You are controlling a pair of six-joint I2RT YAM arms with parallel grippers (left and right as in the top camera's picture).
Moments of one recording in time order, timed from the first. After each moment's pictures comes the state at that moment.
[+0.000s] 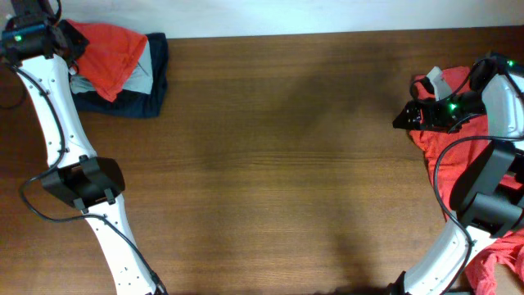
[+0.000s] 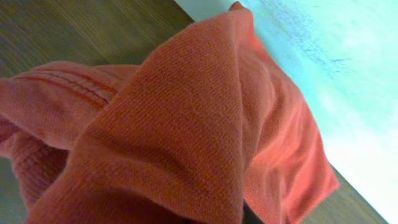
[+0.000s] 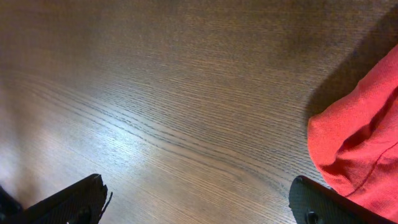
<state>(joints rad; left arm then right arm) 0.29 2.62 3.00 -1.28 -0.06 -0.53 -0.42 2.16 1.86 -1.33 -0.52 -0.53</state>
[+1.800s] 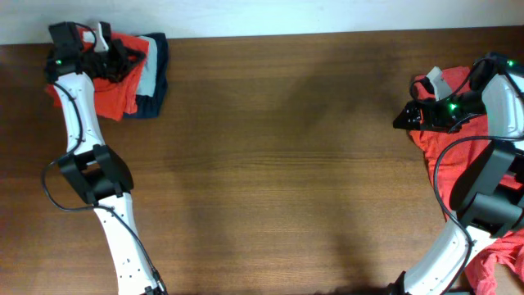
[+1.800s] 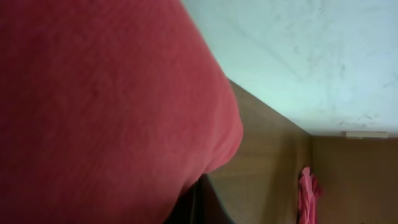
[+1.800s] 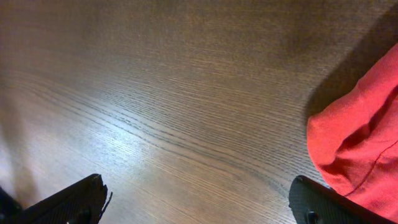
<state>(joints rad) 0.30 2.93 2.96 -0.95 0.89 -0.40 -0.42 2.16 1.86 -1.33 -0.52 -0.53</state>
